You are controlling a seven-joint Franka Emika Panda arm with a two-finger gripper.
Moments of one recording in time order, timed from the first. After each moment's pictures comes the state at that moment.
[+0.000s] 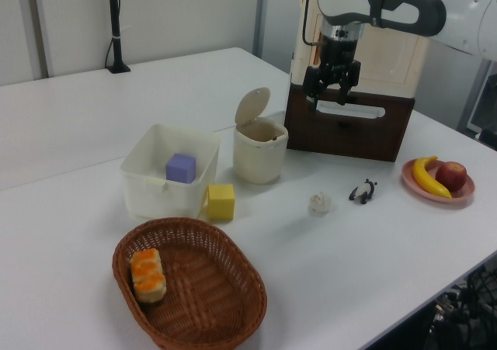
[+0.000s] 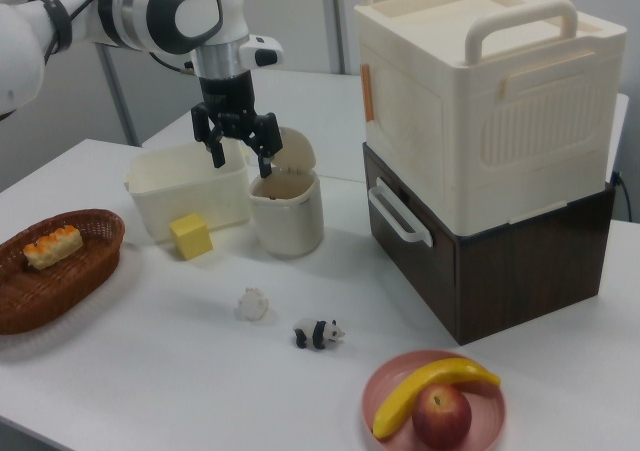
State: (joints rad) arm -0.01 0.22 -0.07 -1.45 0.01 1.65 -0.09
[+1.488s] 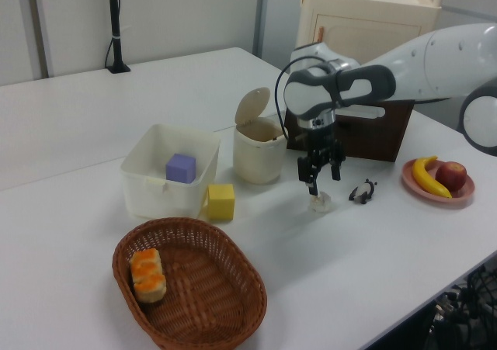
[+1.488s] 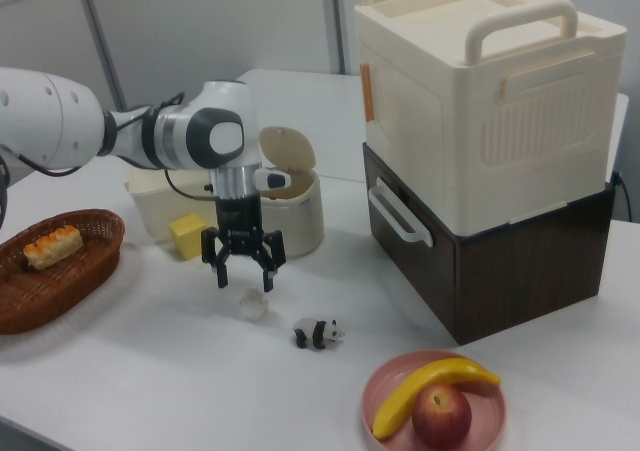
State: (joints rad) arm 0.04 0.38 -0.06 -1.72 -0.13 1.77 -0.15
